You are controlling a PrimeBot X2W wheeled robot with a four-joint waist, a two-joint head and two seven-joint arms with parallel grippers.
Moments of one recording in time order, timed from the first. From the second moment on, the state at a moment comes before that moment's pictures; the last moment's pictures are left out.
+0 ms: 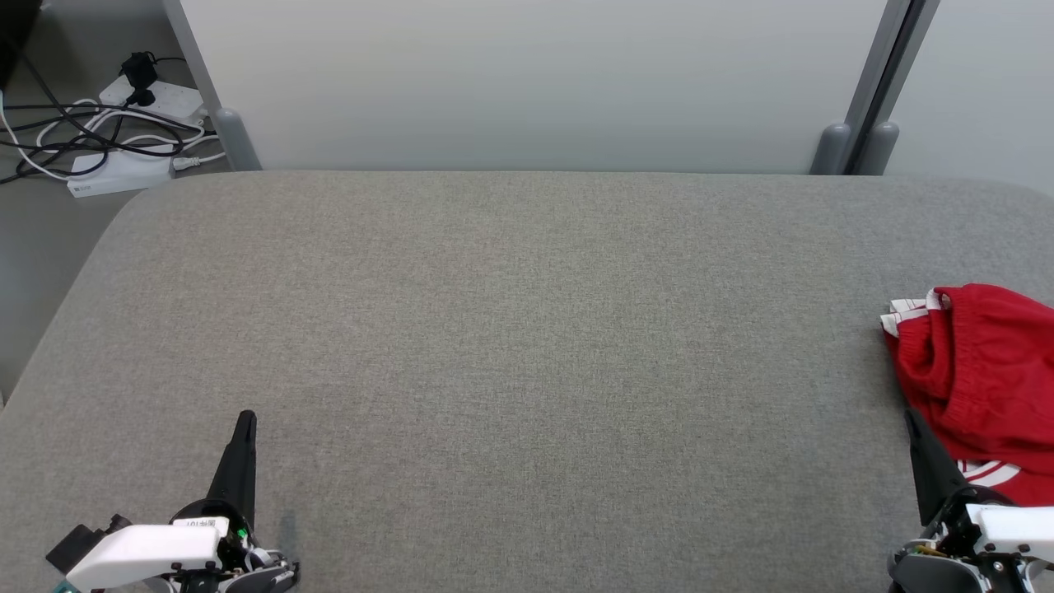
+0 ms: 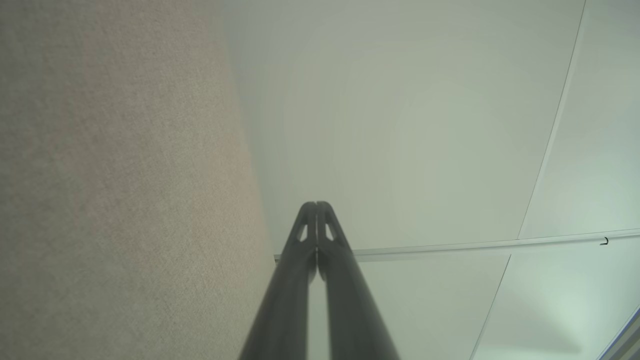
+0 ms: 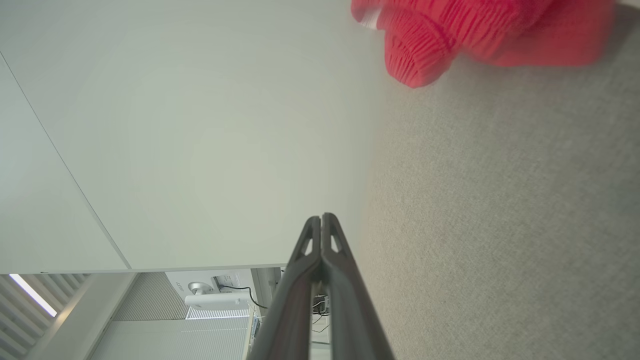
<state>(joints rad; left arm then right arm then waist) -0.05 0.04 0.08 0.27 -1.60 -0.12 0.11 -0.06 -0.06 -0.09 0.27 1.64 0.13 0.08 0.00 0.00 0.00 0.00</state>
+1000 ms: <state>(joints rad) -0.05 0.04 0.08 0.27 -1.60 -0.12 0.11 -0.06 -0.06 -0.11 0.27 1.63 0.13 0.08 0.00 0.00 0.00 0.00</state>
